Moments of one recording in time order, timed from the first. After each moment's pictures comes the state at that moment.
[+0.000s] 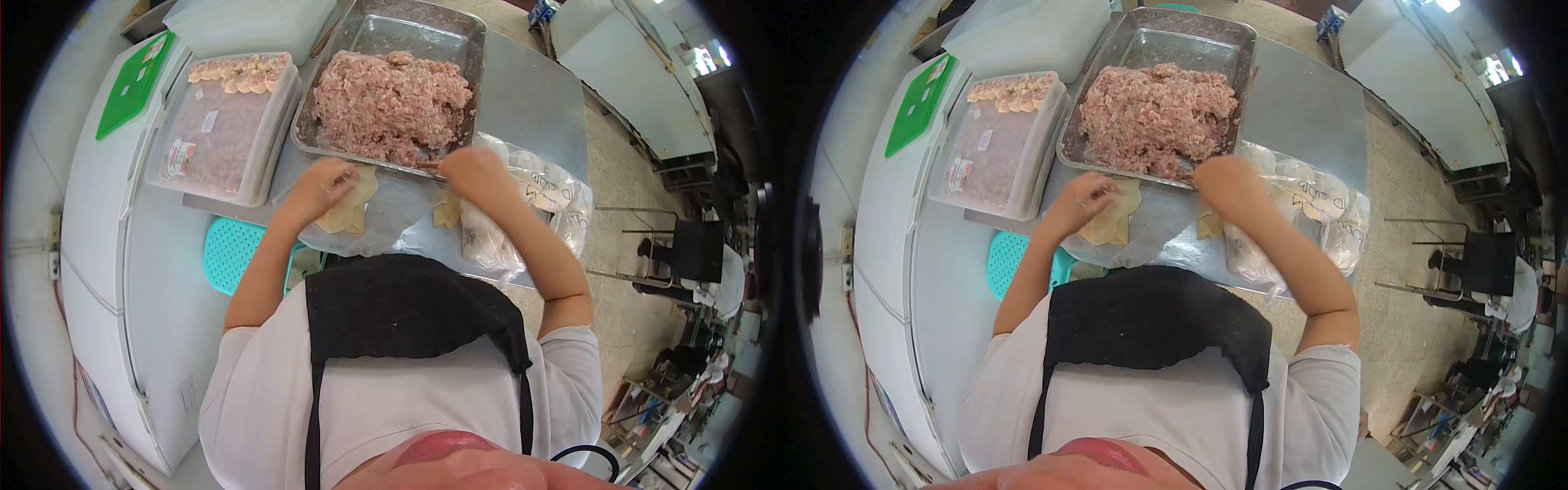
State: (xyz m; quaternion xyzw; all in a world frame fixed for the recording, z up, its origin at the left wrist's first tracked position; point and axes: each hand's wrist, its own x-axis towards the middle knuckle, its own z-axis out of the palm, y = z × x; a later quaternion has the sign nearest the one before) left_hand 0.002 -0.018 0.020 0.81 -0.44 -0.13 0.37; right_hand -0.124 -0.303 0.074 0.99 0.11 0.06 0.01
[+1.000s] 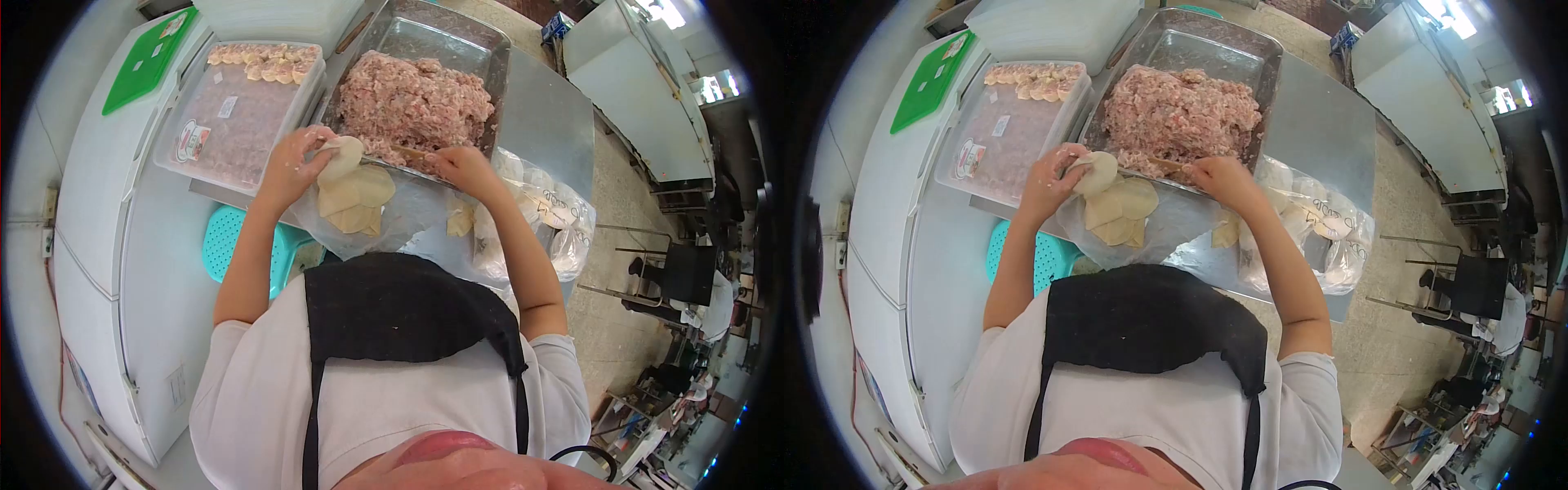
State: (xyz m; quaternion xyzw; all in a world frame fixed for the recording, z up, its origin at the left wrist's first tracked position) left_hand 0.033 0.020 0.070 0.80 -0.33 -0.03 0.50; right_hand -0.074 -0.284 0.050 0.95 -0.02 -0.05 -0.30
